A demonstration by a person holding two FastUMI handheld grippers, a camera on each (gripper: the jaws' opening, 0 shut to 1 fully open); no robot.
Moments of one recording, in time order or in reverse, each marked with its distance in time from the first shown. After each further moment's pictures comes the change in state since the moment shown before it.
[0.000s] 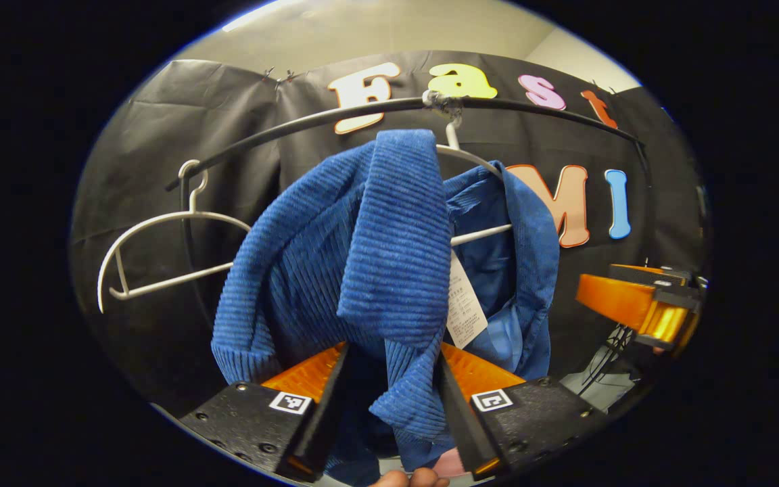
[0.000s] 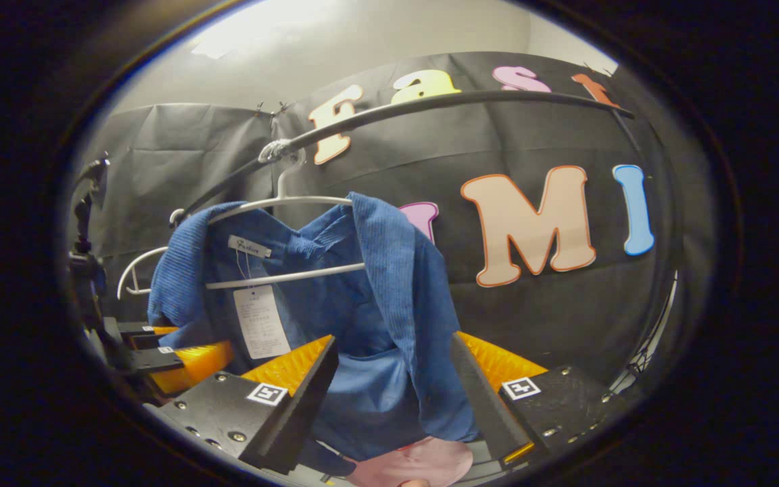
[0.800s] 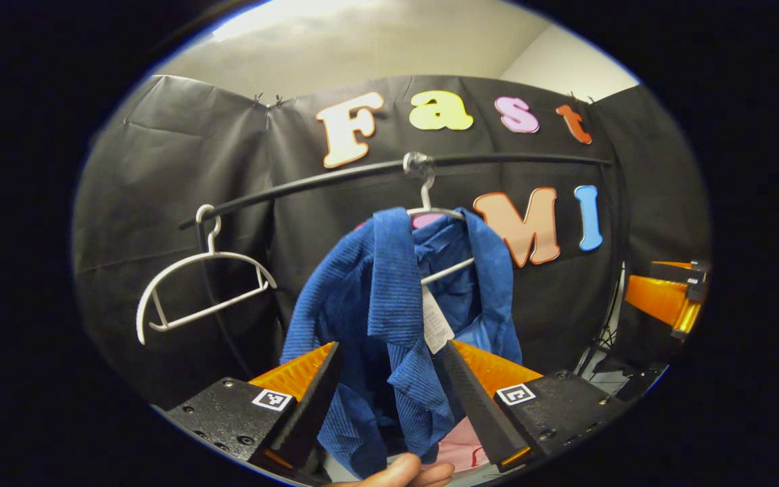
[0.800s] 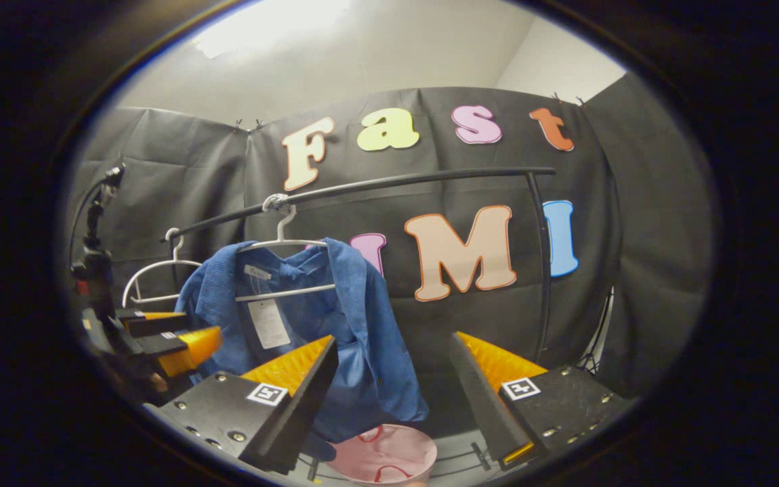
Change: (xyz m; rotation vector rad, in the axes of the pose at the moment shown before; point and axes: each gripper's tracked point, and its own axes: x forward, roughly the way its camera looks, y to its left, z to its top) left arm -0.052 -0.001 0.025 -0.016 -0.027 0.031; right arm -0.162 -0.030 0.048 0.024 -0.076 -0.219
